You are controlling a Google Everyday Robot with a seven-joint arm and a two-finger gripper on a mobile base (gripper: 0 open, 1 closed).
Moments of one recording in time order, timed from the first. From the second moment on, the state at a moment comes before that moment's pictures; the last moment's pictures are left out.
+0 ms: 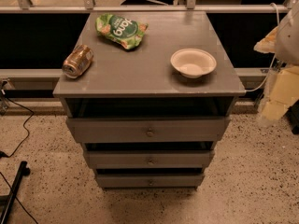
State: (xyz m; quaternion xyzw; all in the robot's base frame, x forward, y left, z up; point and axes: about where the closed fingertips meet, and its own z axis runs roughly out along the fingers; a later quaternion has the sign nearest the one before) arm 0.438 -0.217 0.977 -0.60 0.78 -0.03 0.16
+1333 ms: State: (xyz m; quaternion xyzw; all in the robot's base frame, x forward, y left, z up) arm 0.412 -0.198 0.841 -0.64 0.71 0.07 0.29
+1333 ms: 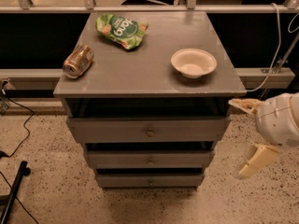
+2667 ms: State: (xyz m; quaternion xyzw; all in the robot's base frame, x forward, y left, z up) arm 0.410 -0.165 0.716 -0.68 0.62 0.11 0.39
